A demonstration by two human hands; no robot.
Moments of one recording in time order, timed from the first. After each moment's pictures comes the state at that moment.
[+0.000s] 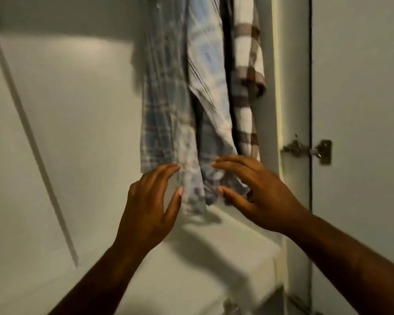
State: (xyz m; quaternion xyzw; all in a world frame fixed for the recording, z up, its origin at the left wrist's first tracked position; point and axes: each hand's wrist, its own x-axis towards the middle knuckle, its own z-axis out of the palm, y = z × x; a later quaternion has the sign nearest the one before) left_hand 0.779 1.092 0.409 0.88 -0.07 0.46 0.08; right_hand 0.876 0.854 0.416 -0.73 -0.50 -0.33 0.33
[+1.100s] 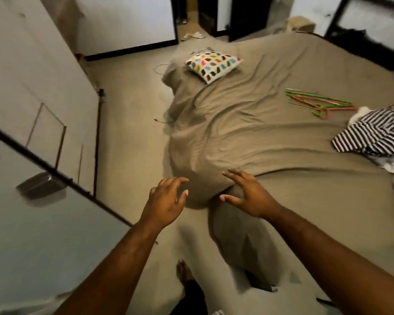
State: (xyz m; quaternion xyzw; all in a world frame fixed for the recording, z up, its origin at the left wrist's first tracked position) left_hand 0.720 0.271 0.038 0.83 -0.50 -0.12 0.21; right_hand 0.512 0.086 0.029 -0.89 0.29 -0.05 0.34
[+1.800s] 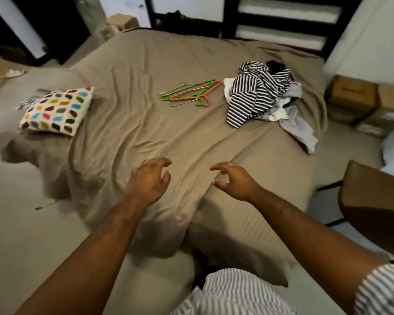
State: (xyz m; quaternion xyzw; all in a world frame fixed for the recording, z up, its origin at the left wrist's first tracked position) left_hand 0.757 -0.132 0.053 0.60 -0.78 -0.15 0.10; right_hand 0.477 -0.104 0.013 -0.70 0.61 -0.18 0.33
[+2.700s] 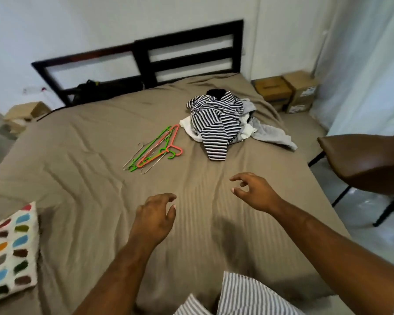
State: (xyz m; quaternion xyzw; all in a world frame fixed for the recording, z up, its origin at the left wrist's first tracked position) left_hand 0.817 -0.386 0.047 0.39 -0.90 -0.17 0.06; right_hand 0.542 -0.235 0.009 -0.46 0.81 -0.30 0.23
